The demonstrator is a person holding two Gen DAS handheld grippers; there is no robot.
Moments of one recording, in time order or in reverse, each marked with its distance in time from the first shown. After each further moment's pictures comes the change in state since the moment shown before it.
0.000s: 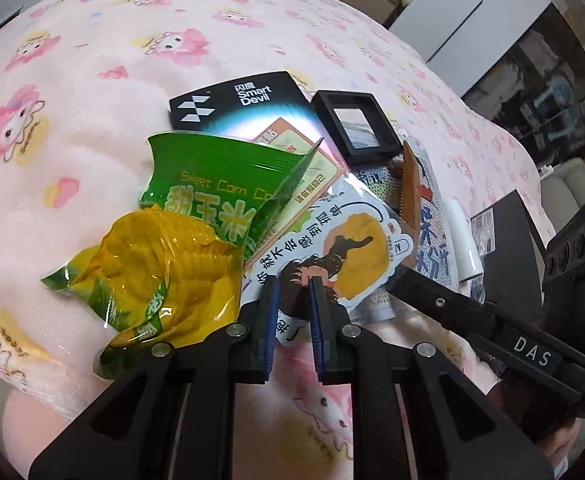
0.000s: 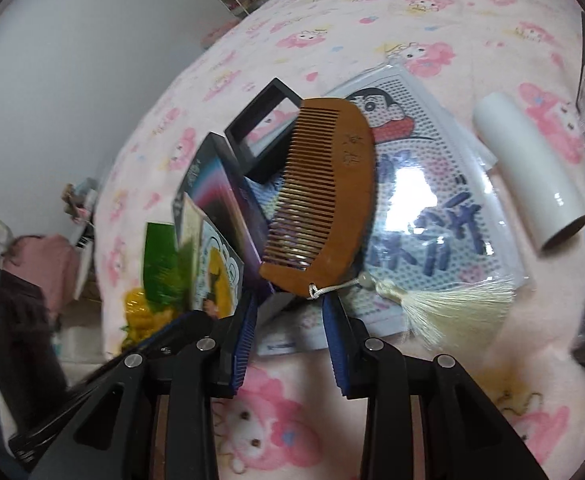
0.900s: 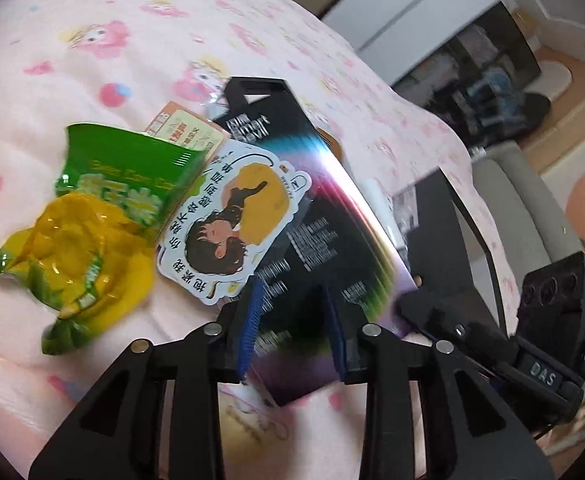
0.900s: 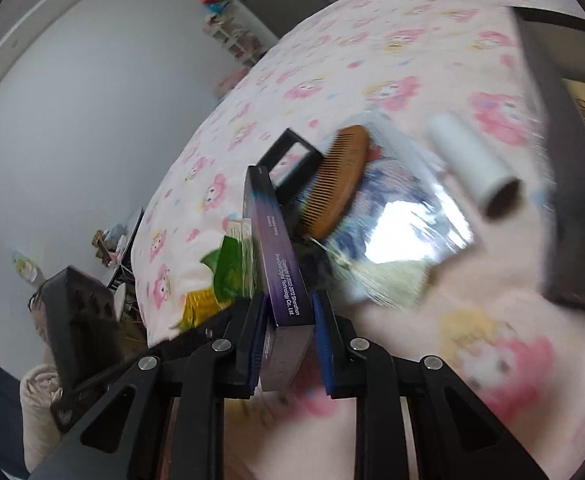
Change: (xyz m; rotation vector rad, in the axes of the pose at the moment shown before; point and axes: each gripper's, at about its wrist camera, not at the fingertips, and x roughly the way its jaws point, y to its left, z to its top) left arm -0.002 -0.024 -0.009 0.100 0.052 -0.295; right arm -0.068 -0.009 -0.043 0.083 -0.173 0.089
